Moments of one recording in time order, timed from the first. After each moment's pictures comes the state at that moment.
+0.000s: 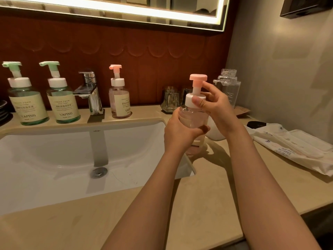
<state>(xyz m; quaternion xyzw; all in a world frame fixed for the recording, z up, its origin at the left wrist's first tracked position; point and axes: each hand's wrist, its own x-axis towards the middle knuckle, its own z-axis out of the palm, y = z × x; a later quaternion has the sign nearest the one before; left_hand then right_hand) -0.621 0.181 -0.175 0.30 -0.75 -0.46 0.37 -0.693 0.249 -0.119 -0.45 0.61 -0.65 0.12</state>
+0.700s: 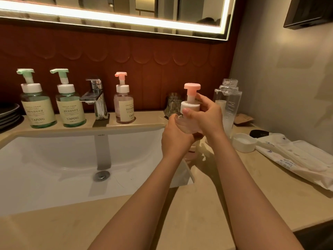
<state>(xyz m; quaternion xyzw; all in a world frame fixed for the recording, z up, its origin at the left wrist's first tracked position) -0.622 0.178 -0.167 0.33 -0.73 -0.43 0.40 -0.680 0.224 -0.124 -0.39 0.63 -0.67 0.04</state>
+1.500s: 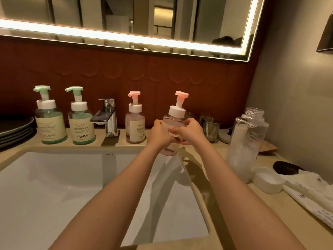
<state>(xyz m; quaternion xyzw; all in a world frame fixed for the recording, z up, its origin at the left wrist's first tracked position) -0.626 0.046 -0.137 0.38 -0.76 -0.41 0.34 -0.705 0.113 -0.112 -0.38 0.74 -0.53 0.18</state>
